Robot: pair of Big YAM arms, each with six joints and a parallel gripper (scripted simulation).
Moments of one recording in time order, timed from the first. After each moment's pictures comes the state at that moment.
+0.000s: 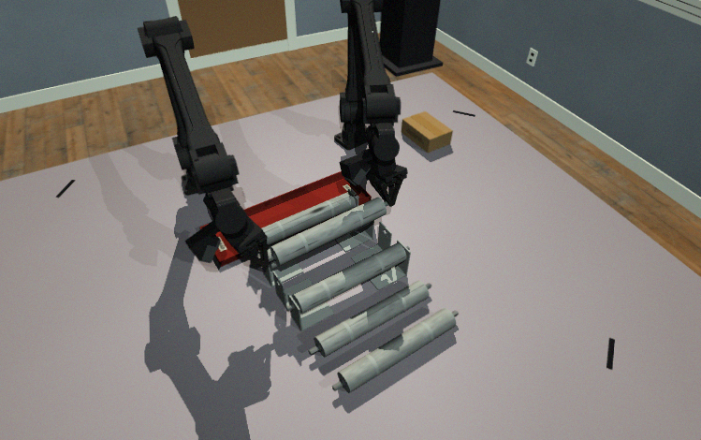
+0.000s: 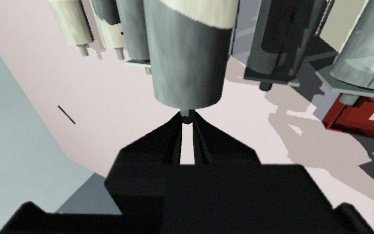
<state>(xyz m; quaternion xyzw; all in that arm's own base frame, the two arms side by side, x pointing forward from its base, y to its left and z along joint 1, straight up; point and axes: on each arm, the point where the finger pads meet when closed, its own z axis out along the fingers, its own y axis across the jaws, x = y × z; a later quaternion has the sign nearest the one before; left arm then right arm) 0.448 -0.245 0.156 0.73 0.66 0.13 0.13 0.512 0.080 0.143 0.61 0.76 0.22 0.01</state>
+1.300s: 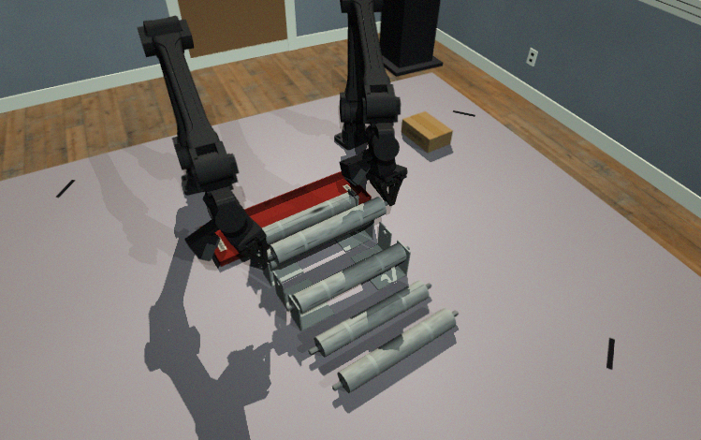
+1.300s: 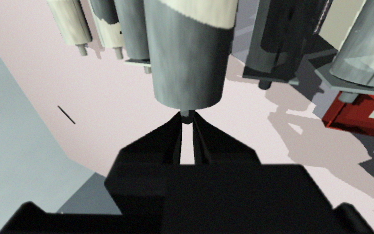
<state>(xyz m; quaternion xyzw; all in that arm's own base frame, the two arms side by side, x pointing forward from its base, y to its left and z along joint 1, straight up) 0.447 -0.244 0.156 0.73 0.66 0.13 0.13 0.506 0.080 0.144 0.61 0.76 0.22 0.01</state>
